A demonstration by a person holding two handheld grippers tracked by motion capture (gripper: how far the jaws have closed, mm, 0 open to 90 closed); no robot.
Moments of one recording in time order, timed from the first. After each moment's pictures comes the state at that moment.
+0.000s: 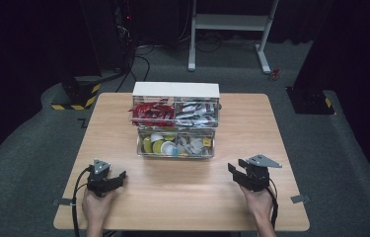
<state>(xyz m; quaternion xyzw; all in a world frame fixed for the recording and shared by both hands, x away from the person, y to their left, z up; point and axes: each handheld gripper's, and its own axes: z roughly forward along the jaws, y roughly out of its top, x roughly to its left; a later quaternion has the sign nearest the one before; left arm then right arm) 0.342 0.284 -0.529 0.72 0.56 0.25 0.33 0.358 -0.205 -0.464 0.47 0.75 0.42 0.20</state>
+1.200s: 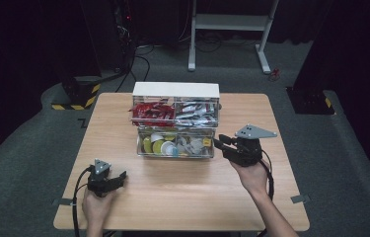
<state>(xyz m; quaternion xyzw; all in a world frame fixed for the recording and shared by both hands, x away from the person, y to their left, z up) 0.342 0.283 -0.529 0.72 0.56 0.25 0.33 0.383 -0.163 -0.364 0.36 0.78 0.48 0.18</state>
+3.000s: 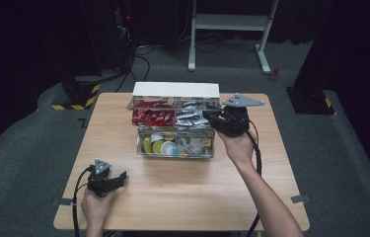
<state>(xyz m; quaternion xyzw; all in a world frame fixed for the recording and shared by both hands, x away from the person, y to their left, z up) 0.343 0.282 -0.529 0.72 0.56 0.25 0.33 0.435 -0.127 -0.317 0.36 0.76 0.51 0.20</state>
